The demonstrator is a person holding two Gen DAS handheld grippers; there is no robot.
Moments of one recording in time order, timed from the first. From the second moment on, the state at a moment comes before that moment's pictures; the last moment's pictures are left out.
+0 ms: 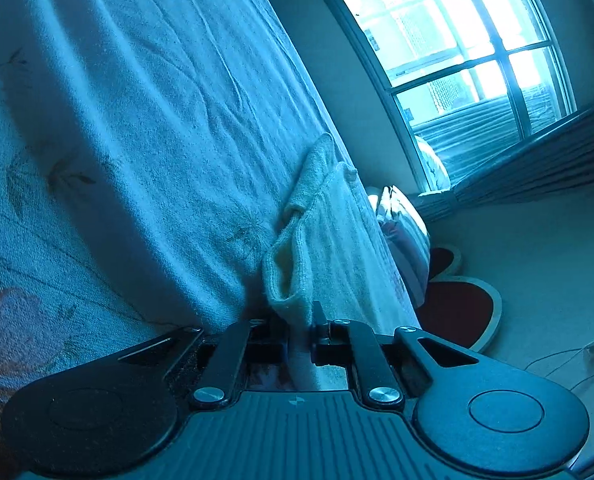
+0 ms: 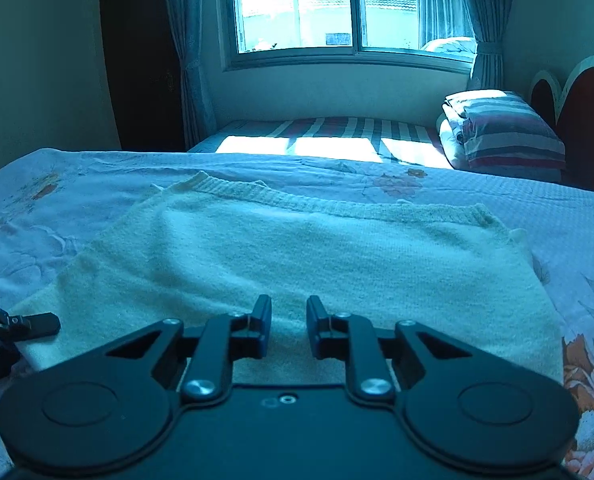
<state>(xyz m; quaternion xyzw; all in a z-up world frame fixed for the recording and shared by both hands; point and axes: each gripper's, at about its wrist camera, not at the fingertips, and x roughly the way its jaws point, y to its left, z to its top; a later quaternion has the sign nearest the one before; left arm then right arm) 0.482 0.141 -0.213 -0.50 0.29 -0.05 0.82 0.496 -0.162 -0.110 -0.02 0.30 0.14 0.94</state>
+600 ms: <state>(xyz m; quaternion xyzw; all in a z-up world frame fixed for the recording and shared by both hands) 0.486 0.136 -0.180 -0.42 0.29 -0.03 0.86 0.494 -0.147 -0.126 -0.05 0.32 0.09 0.94</state>
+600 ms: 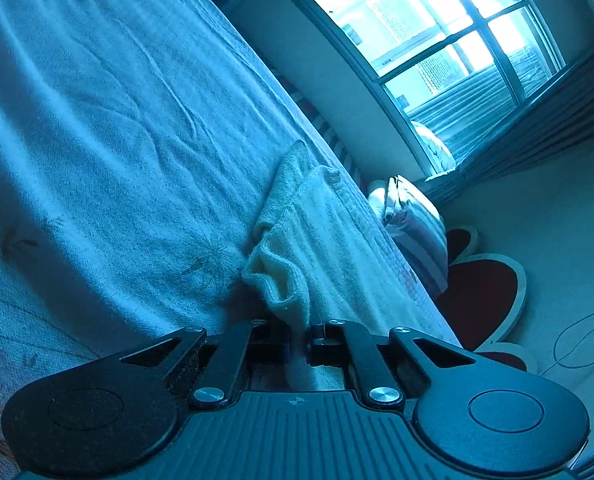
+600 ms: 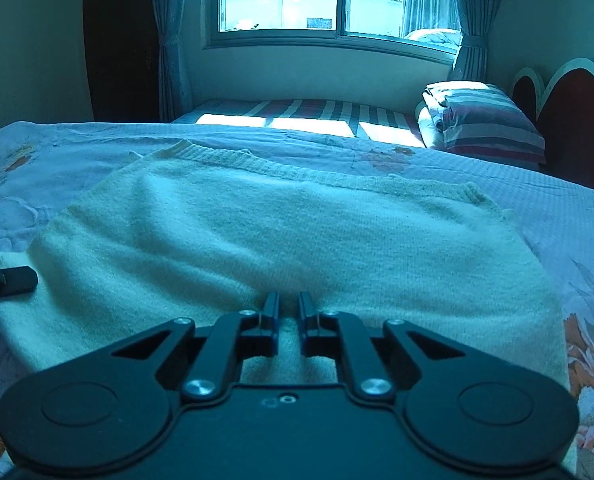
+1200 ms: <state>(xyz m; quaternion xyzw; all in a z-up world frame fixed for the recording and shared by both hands) 0.494 0.057 -0.070 -0.27 0.23 -0.08 0.93 0.496 -0.179 -0.114 0.03 0.33 0.13 0.94</state>
